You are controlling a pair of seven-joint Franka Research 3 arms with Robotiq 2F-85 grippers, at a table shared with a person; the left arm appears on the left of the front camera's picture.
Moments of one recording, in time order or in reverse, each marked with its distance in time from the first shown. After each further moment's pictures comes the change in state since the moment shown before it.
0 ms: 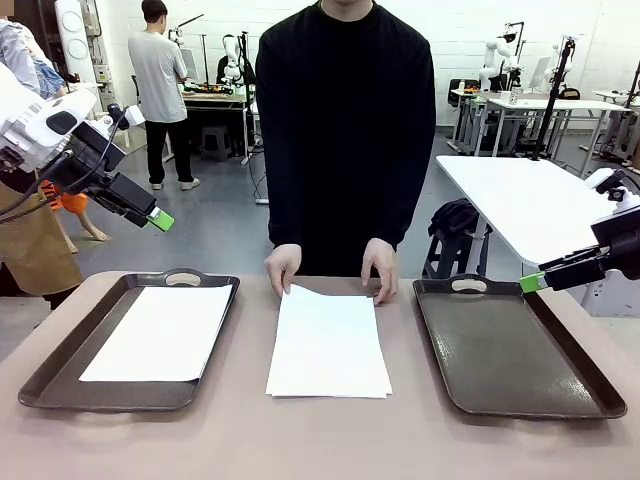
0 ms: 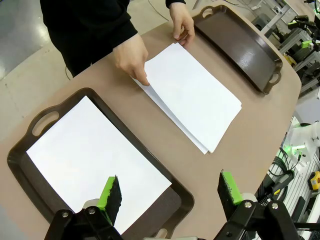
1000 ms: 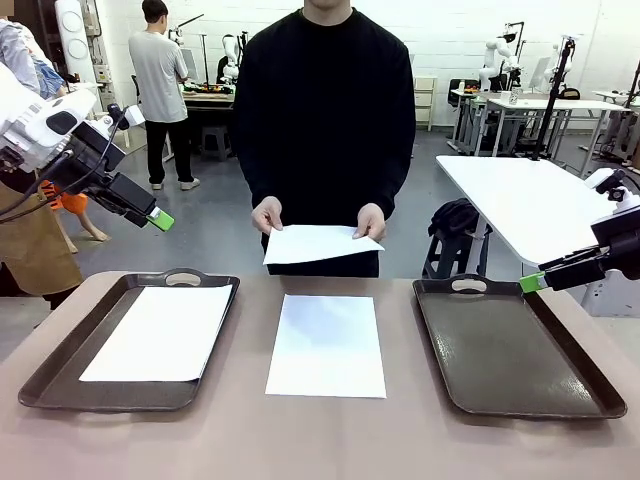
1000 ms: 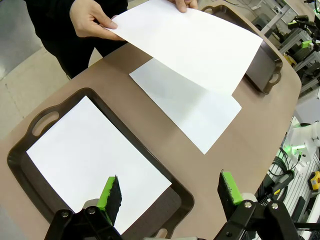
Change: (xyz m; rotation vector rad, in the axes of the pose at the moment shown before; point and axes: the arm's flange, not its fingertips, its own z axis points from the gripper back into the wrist) left arm 0.000 0.000 0.000 0.000 0.000 0.000; right arm 0.000 0.000 0.000 0.000 0.000 0.000
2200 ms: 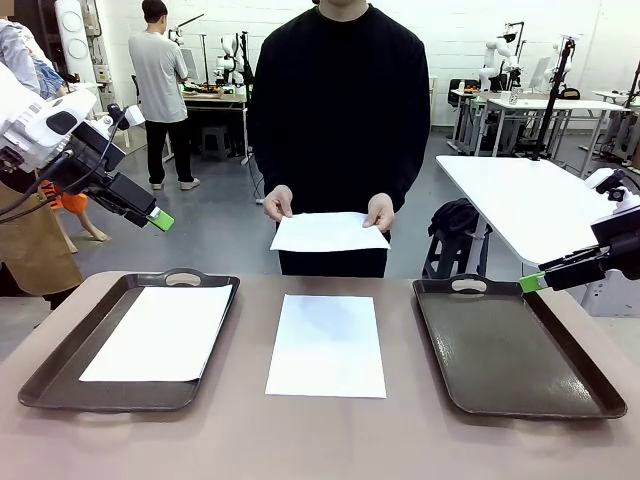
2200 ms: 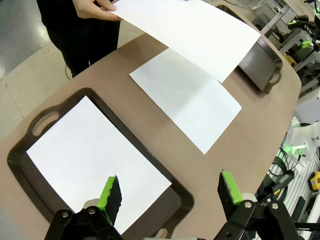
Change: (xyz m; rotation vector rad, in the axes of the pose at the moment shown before) left arm 0.000 0.000 0.000 0.000 0.000 0.000; right arm 0.000 0.000 0.000 0.000 0.000 0.000
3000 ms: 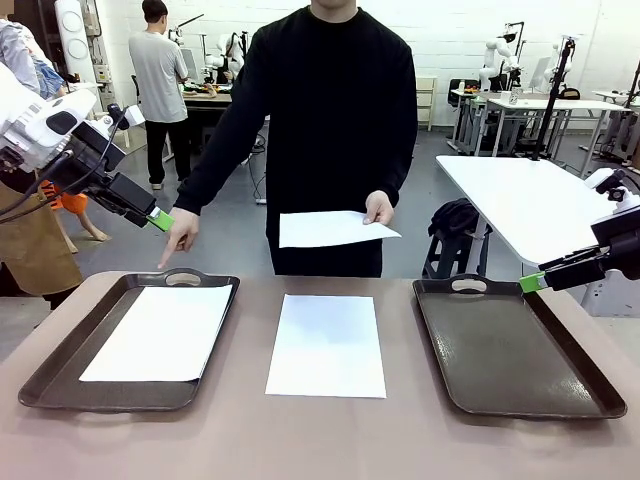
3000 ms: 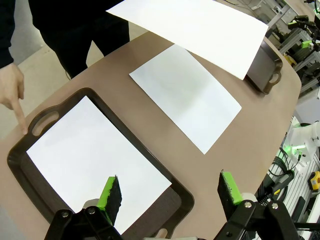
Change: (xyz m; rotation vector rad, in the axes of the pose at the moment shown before) left arm 0.000 0.000 0.000 0.000 0.000 0.000; right arm 0.000 0.000 0.000 0.000 0.000 0.000
